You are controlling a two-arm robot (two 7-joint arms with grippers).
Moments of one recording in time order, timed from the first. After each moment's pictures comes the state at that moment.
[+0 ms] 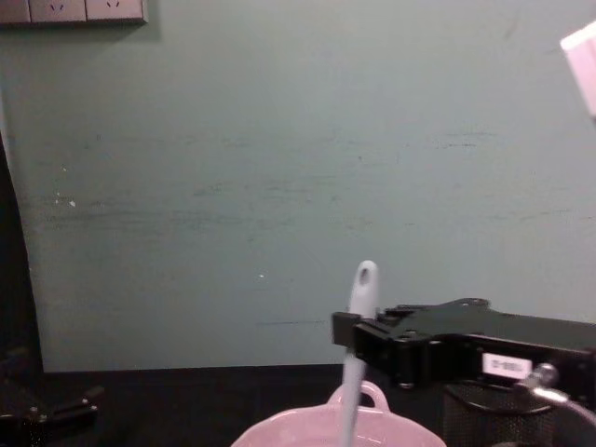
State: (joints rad) left arm -0.20 0.60 0.45 -1.41 -0.25 -0.12 0.03; right arm 0.12 0.40 -0.40 -1.79 0.34 0.20 0.38
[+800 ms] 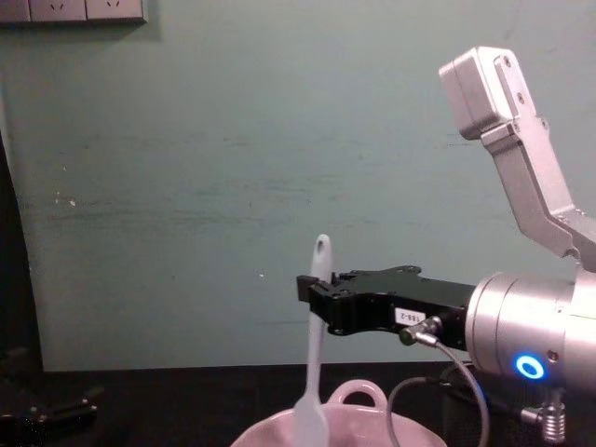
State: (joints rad) left arm -0.20 0.60 0.45 -1.41 -0.25 -0.12 0.03; right arm 0.34 0.24 -0.46 -1.50 0.26 0.12 0.32
